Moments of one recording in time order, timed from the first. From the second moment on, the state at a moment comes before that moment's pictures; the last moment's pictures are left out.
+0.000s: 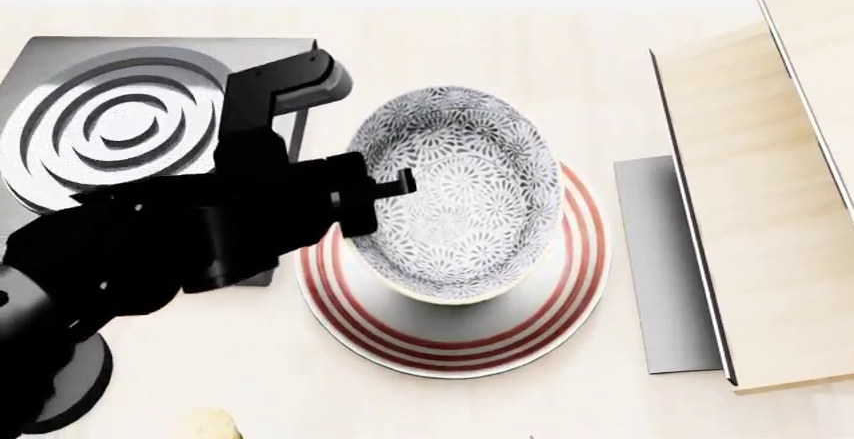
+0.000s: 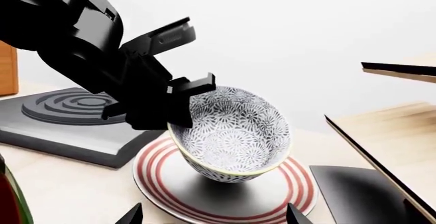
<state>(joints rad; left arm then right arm) -1.46 0.00 1.65 -1.17 -2.06 -0.33 -0.11 -0.08 0.43 -0.62 -0.31 0.00 -0.18 0.55</state>
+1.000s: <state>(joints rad) -1.40 0.00 1.63 -1.14 -2.11 -0.25 -0.15 -0.07 0.44 -0.63 -0.30 0.01 -0.19 0.55</state>
